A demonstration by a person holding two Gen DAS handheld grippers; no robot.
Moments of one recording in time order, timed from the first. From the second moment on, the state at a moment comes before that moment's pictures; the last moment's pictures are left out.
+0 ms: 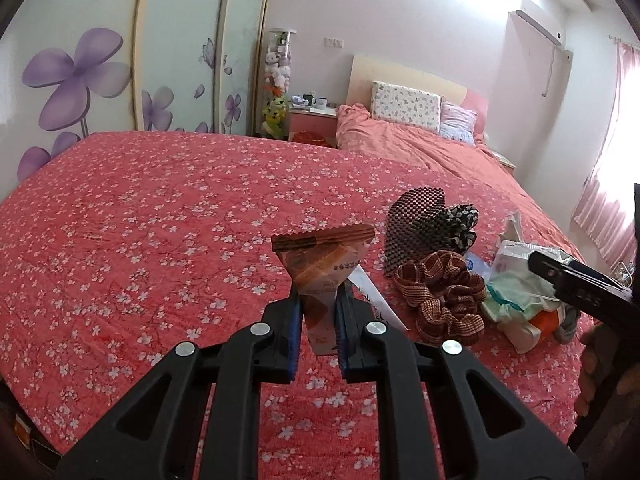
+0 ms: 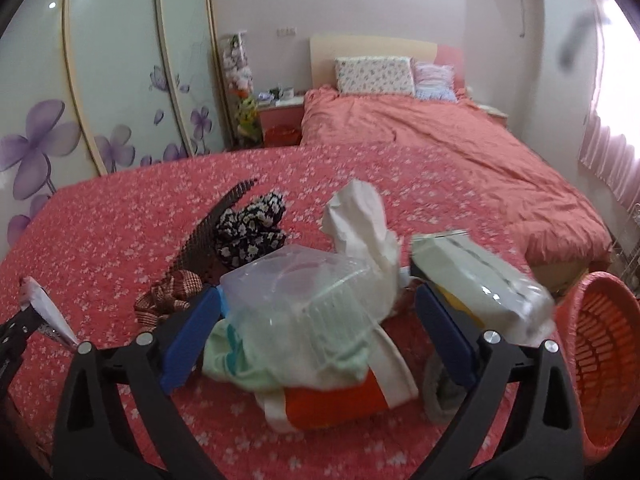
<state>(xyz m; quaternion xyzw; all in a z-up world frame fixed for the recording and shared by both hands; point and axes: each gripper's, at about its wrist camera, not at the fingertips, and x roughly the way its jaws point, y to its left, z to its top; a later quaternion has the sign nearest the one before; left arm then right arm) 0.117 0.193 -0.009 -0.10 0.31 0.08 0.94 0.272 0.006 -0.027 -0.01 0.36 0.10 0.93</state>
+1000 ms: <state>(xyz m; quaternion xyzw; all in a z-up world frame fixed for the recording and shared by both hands) 0.119 0.117 0.002 -0.05 0.31 0.01 0.95 0.183 -0.061 0.013 0.02 0.27 0.08 0.96</state>
